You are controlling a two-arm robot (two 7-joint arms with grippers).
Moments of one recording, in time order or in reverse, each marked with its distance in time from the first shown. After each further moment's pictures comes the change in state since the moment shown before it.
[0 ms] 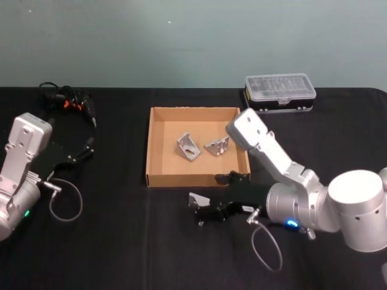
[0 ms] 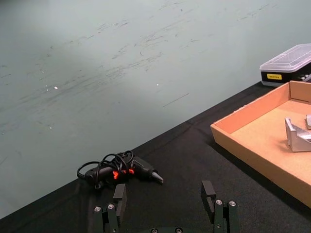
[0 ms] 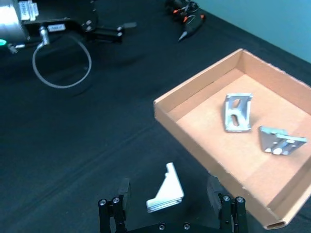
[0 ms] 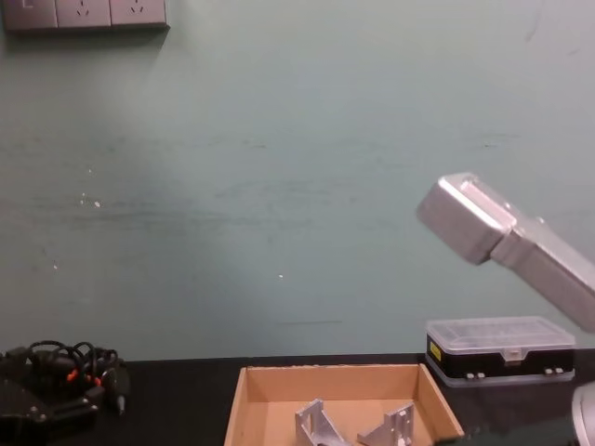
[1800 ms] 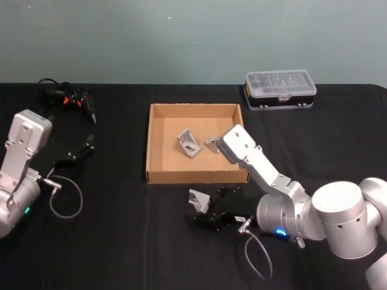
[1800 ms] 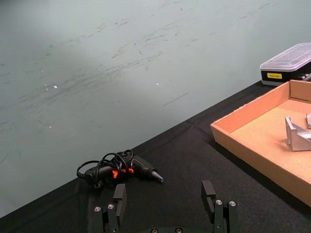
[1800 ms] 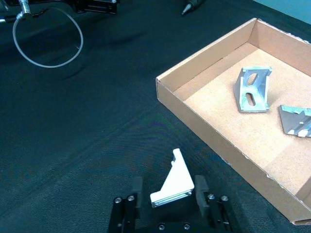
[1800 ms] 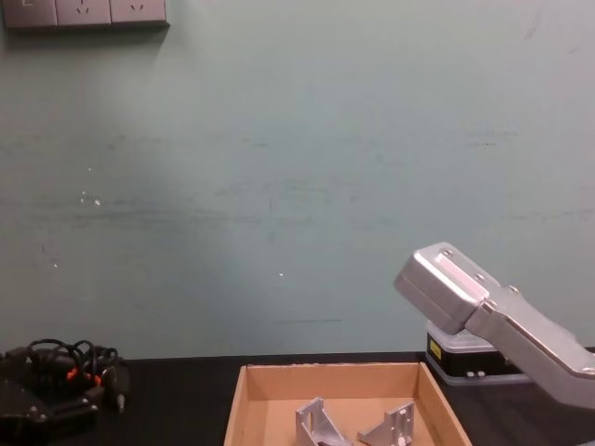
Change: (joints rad) left arm 0.000 0.000 0.000 0.000 0.000 0.000 0.000; right arm 0.004 -0.022 -0.053 0.091 0.005 -0.035 -0.038
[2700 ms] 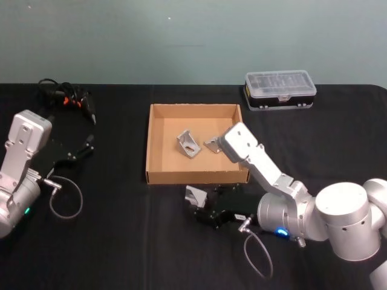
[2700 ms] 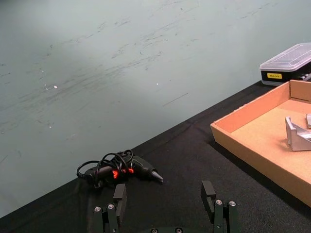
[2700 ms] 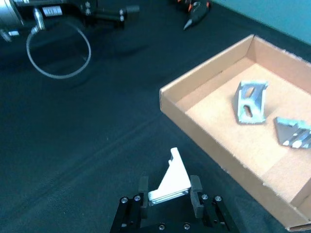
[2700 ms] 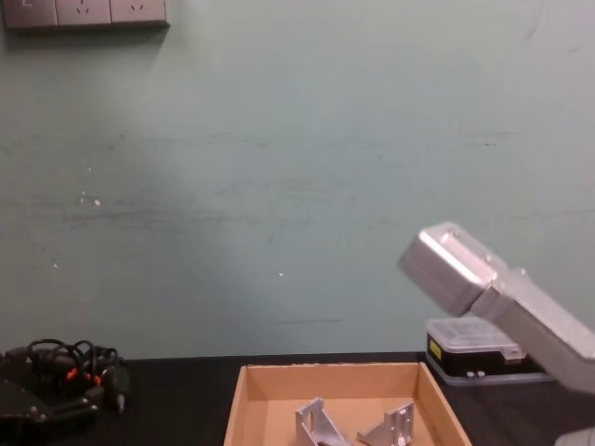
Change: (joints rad) left arm 0.000 0.000 0.000 0.000 0.000 0.000 0.000; right arm -0.016 0.010 0.005 -0.037 0.002 -0.025 -0.008
